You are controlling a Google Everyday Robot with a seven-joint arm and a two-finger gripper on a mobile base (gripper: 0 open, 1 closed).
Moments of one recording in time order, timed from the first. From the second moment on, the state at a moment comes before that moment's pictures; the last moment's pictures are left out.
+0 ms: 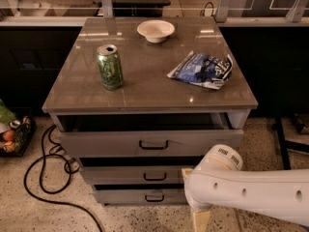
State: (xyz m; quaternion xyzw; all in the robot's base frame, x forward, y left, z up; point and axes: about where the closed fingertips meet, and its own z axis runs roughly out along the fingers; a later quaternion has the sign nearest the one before) arm 0.390 -0.123 0.544 -0.75 0.66 -0.04 0.07
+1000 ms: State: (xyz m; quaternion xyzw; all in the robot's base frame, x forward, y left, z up) arm 0.401 -0.061 0.487 -0.77 0.63 -0.04 0.10
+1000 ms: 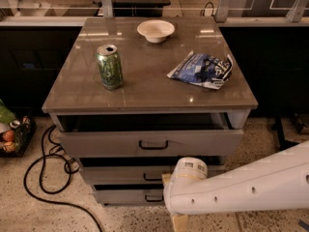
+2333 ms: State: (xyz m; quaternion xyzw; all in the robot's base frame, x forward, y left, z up) arm 0.425 -0.023 0.445 -0.79 0.61 0.00 0.11
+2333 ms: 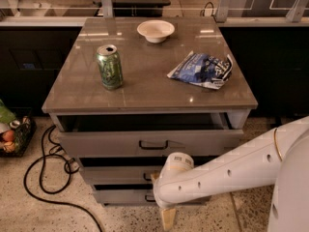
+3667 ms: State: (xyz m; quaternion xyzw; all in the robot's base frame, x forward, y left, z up) arm 0.441 -0.002 0.431 -0.79 0.61 0.00 0.10
